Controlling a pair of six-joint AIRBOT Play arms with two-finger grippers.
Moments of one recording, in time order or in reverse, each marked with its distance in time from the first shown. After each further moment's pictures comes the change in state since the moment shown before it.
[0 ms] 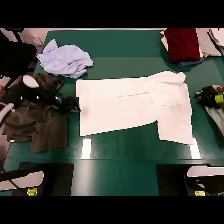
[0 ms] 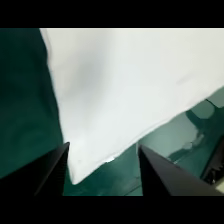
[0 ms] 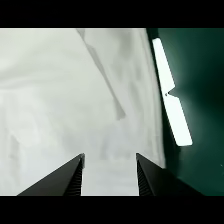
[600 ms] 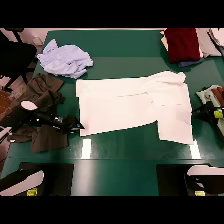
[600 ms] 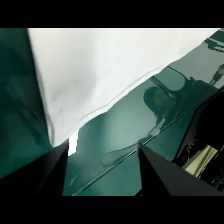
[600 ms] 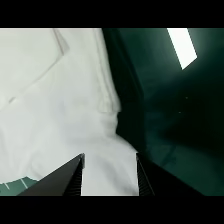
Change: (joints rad) left arm 0.068 0.177 -0.324 -0.142 -0.010 0.118; right arm -0.105 0.022 -0.172 0.005 0.026 -0.093
